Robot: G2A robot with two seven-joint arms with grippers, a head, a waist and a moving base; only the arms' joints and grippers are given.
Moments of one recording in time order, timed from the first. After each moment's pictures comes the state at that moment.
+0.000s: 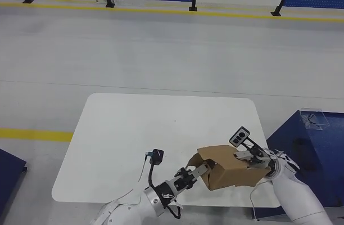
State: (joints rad) left arm 1.40 -1.25 -0.92 -2.08 0.04 0.23 -0.34; right arm -1.20 -0.93 1.30 -1.44 1.27 0.20 1.54
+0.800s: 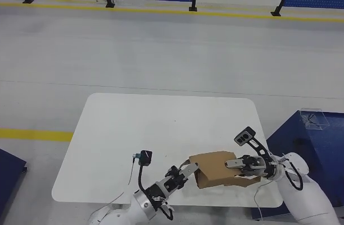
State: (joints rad) left arm 1.49 -1.24 -0.99 -2.16 0.11 0.23 -0.32; right arm -1.22 -0.91 1.35 -1.45 1.02 -0.06 1.54
